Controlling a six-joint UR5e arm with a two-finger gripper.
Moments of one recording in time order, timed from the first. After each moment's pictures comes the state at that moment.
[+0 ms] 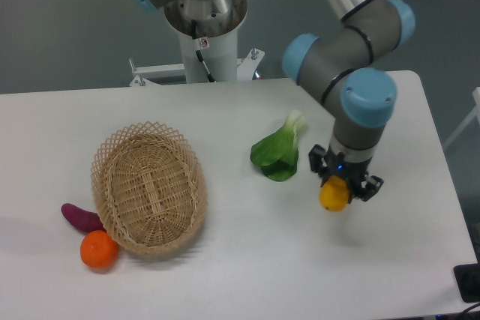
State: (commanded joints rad) arm 2.53 -2.03 -1.54 -1.01 1.53 1.14
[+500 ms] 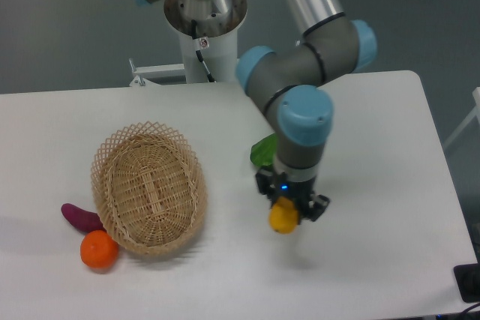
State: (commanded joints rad) arm 2.37 -2.01 -1.57 -1.01 1.49 0.96
